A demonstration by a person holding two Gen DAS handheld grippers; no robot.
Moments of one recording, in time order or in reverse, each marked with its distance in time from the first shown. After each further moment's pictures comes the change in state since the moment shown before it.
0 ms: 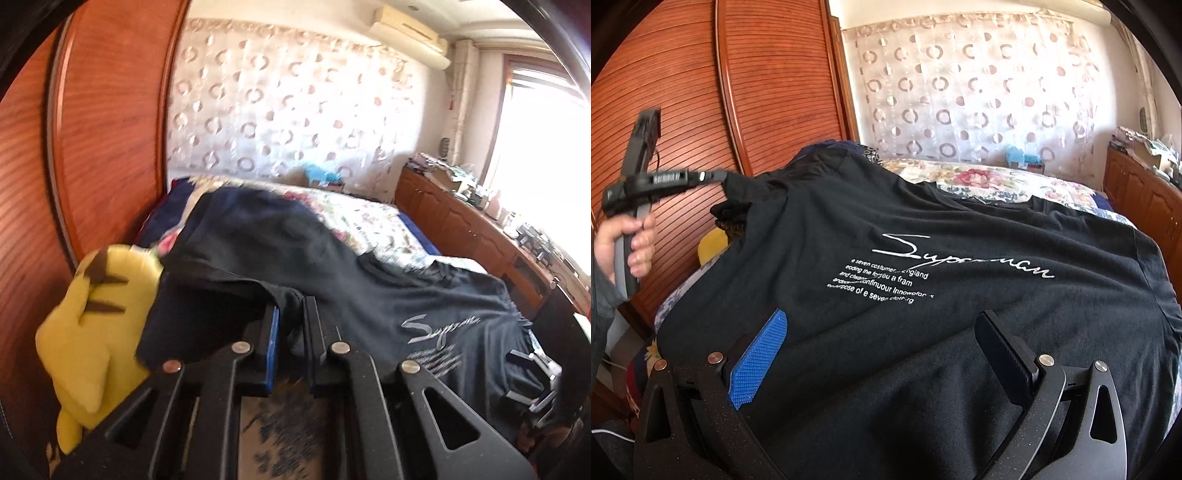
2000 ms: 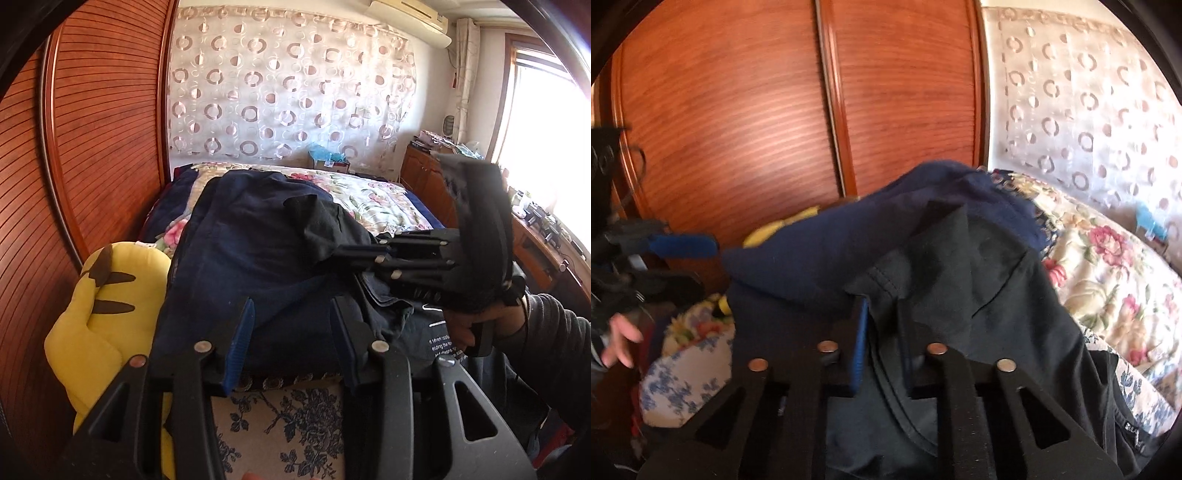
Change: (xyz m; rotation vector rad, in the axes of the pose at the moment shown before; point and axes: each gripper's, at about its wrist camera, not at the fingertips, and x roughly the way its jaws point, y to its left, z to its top) left arm 0.019 0.020 0.001 0.026 0.090 0.038; right arm 0.211 0.085 0.162 -0.328 0.091 0.415
